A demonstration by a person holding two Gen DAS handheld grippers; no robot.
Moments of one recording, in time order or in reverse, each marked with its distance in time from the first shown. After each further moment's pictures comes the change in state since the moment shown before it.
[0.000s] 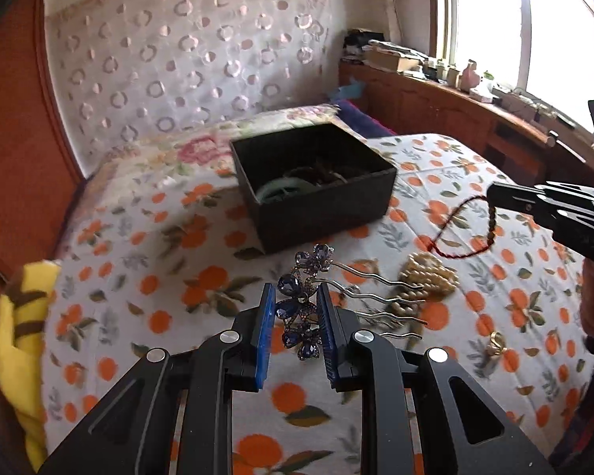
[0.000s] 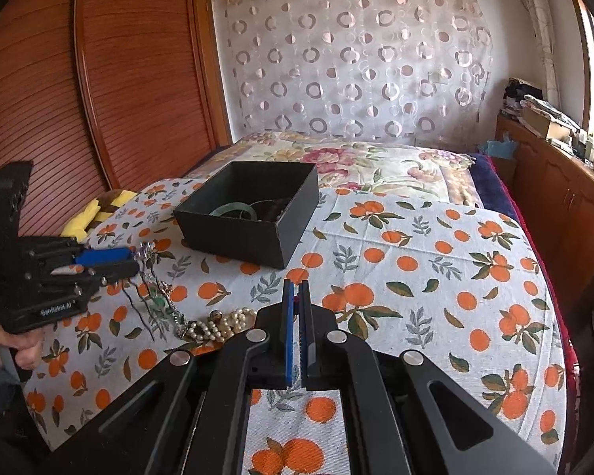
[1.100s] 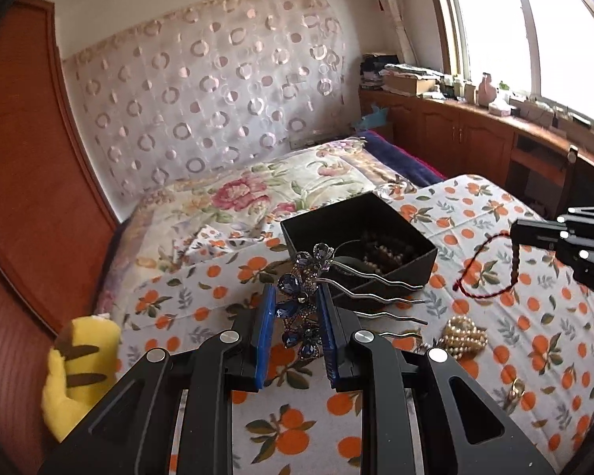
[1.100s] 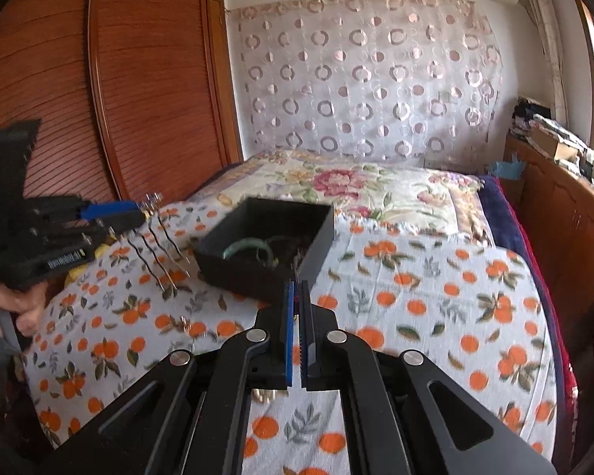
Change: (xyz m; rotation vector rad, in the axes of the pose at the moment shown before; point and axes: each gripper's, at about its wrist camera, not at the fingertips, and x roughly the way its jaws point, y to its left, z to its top) left arm -0.028 0.023 0.054 0.047 -0.100 0.112; right arm -0.008 0.011 0.033 -0.034 -0.069 0.029
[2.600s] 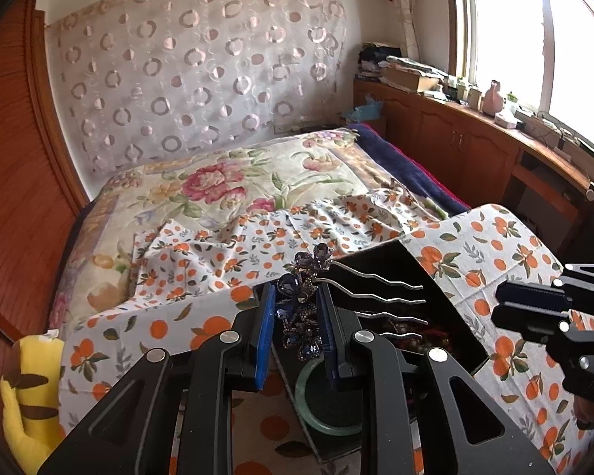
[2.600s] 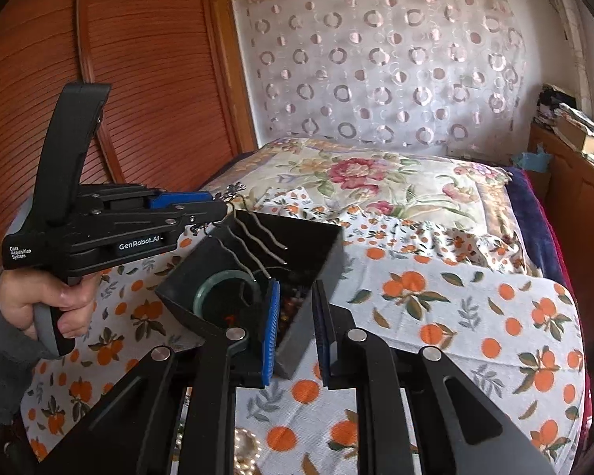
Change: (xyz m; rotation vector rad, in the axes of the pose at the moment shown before) left arm 0.122 0.006 0.061 -0.070 0.070 -0.098; right arm 0.081 -0.028 0.037 0.018 0.070 0.076
